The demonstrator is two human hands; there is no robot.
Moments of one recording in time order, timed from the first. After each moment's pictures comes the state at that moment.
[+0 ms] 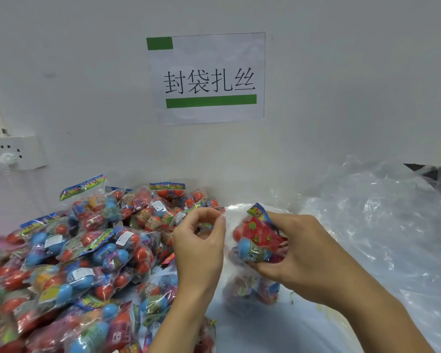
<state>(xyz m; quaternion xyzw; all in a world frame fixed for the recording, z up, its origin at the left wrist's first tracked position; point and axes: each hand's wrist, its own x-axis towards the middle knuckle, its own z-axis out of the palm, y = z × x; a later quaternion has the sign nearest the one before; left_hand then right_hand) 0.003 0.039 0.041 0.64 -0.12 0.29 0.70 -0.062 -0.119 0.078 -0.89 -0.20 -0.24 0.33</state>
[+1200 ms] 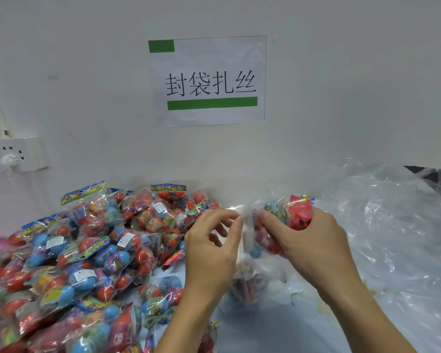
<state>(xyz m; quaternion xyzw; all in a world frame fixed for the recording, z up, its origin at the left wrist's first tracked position) -0.009 0.036 0.045 0.69 -0.22 0.33 0.60 -0.054 -0.106 0.078 -0.80 0.10 -0.31 0.51</state>
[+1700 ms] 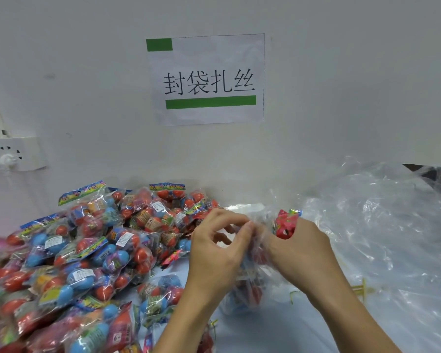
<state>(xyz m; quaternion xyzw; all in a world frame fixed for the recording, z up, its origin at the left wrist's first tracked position) -0.015 0.032 0.049 0.69 -0.26 0.26 0.62 -0.049 -0.100 0.066 -0.83 0.09 -0.24 0.49</state>
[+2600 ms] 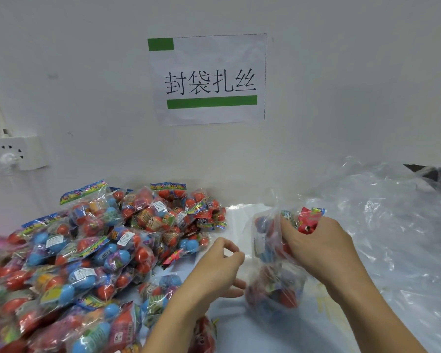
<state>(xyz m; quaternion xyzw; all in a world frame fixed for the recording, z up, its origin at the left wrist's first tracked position) -0.010 0.043 0.040 0.79 -0.03 -0.13 0.60 -0.046 -0.124 0.067 -0.82 0.14 -0.26 0.48</state>
